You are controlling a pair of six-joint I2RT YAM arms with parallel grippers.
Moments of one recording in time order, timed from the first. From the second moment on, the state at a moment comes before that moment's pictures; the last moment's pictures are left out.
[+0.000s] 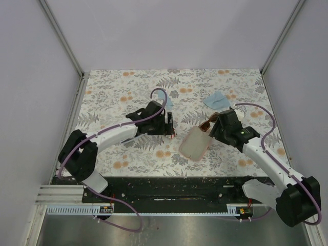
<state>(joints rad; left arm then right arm) -0.70 1.56 1.06 -0.40 0.05 -0.64 0.41 1.08 0.78 -0.59 0.22 0.79</state>
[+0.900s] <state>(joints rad) -0.49 1.99 1.41 -0.40 -0.03 -0.79 0.41 0.91 0.74 -0.69 0.24 0.81</state>
